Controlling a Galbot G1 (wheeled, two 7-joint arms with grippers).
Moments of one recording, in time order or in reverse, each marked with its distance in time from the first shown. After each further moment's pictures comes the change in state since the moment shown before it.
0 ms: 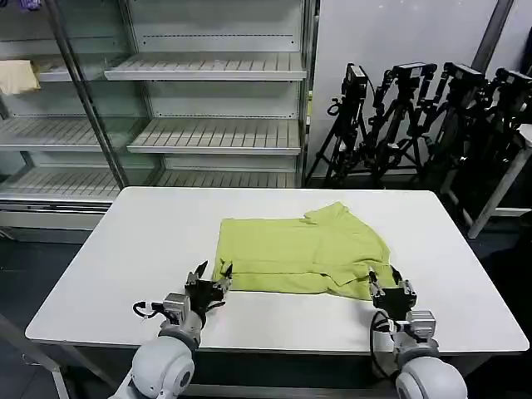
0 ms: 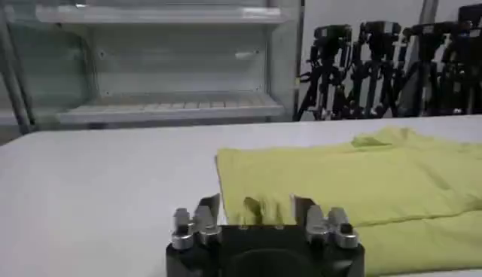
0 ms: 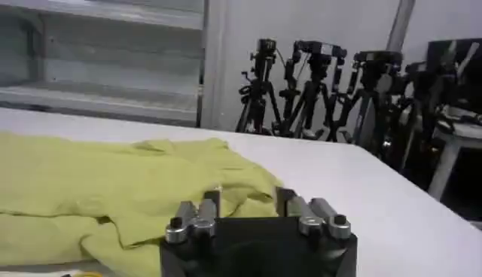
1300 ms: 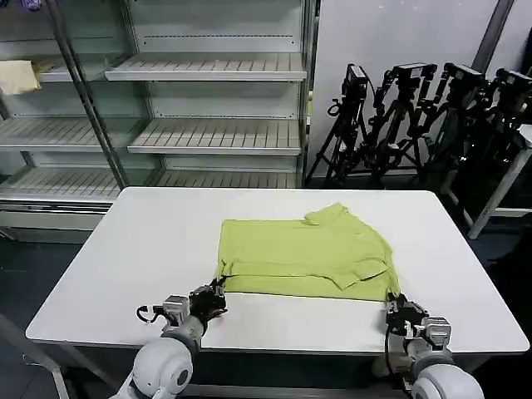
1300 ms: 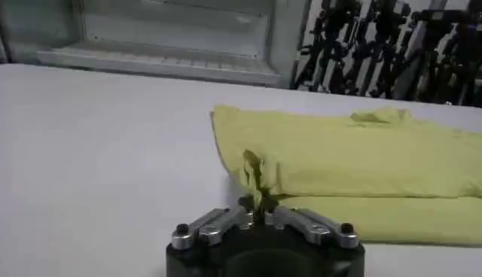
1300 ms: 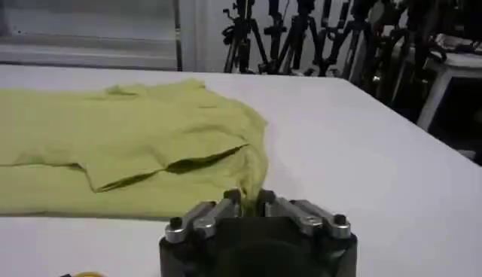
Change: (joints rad) left arm 0.006 0.020 -0.006 0.020 -0.139 0.039 -0.011; right arm -0.066 -0.028 0.039 0.038 0.116 -0.107 0.002
